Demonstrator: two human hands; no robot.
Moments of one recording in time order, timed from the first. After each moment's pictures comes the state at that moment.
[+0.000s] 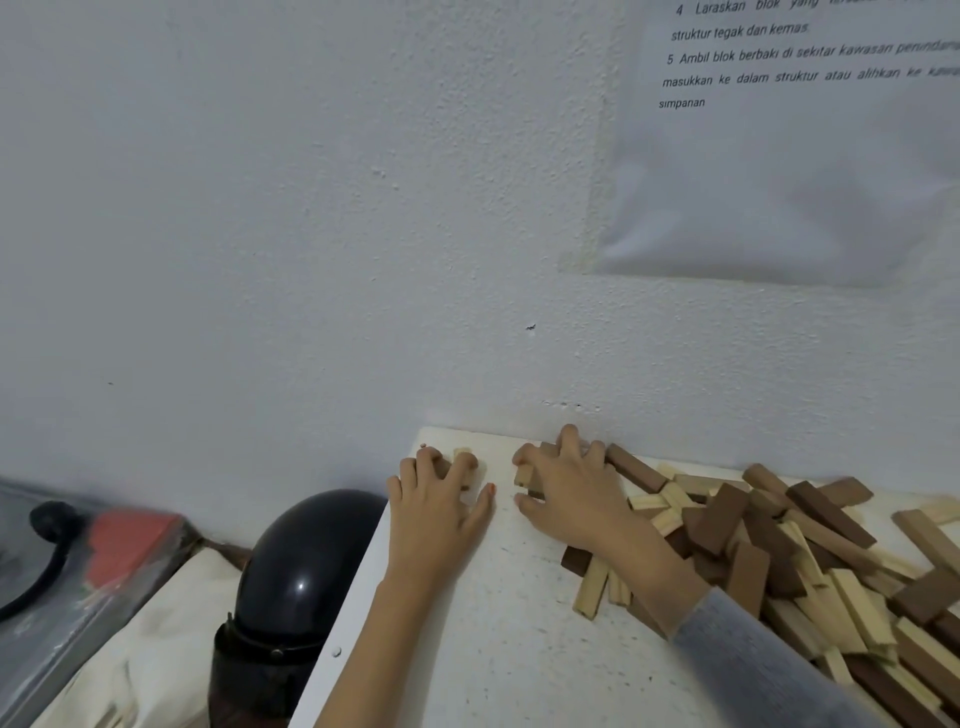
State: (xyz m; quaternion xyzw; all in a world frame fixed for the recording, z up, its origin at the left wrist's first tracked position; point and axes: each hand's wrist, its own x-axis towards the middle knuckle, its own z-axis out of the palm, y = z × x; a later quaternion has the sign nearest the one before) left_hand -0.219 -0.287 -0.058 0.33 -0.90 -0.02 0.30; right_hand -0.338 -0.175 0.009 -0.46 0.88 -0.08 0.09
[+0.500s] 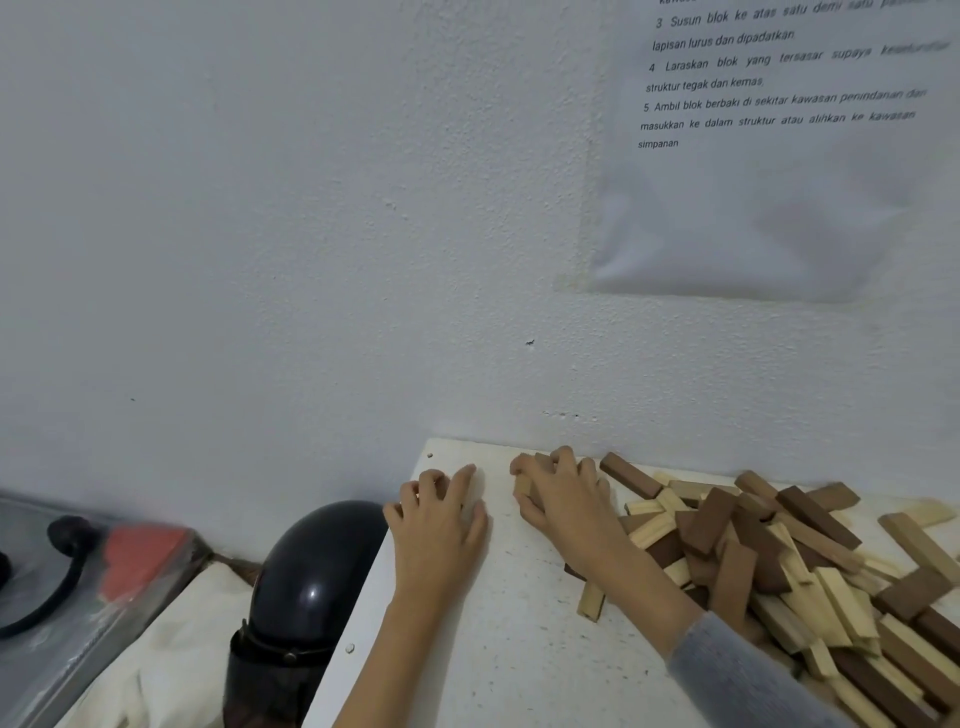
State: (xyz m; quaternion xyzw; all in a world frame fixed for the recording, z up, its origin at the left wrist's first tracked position) left_hand -0.207 -0.271 -0.051 0.36 -0.88 -0.01 0.30; right_hand -0.324 -0.166 -0.002 -0.47 0.87 -0.15 0.02
